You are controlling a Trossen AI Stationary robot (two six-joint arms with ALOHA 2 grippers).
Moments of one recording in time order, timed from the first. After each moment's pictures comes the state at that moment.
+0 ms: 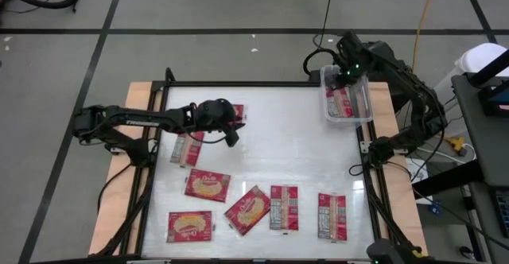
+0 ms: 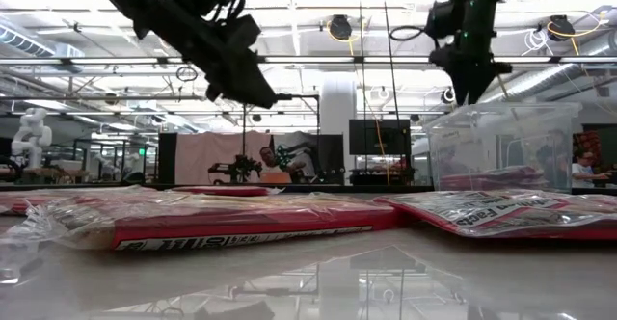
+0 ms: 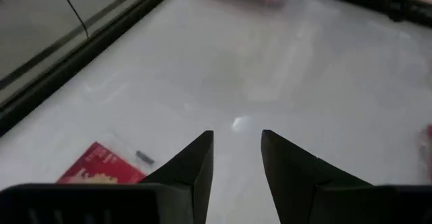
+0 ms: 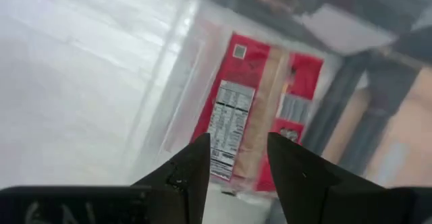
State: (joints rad) left arm 0.23 1.38 0.79 0.02 -0.09 -0.18; right arm -1.02 1.44 1.38 -1.27 0.00 0.12
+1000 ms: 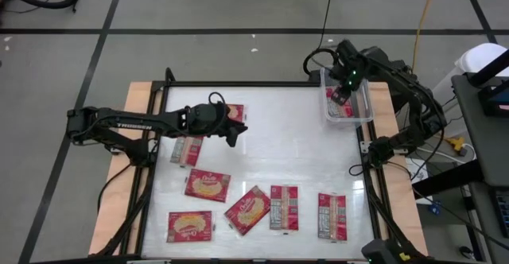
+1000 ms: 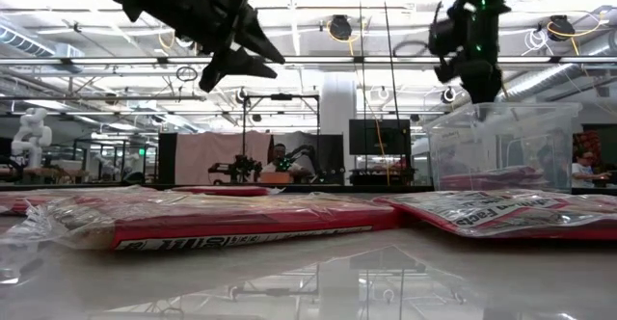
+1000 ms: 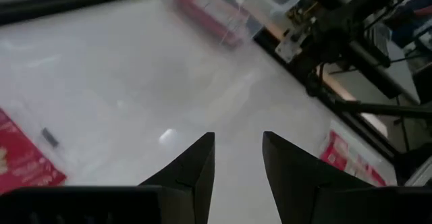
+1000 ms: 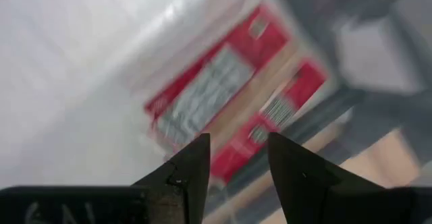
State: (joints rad) left arm 0.15 1.31 0.79 0.08 -0.07 -0.62; right arm -1.03 1.44 1.25 -1.27 0.03 -0.35
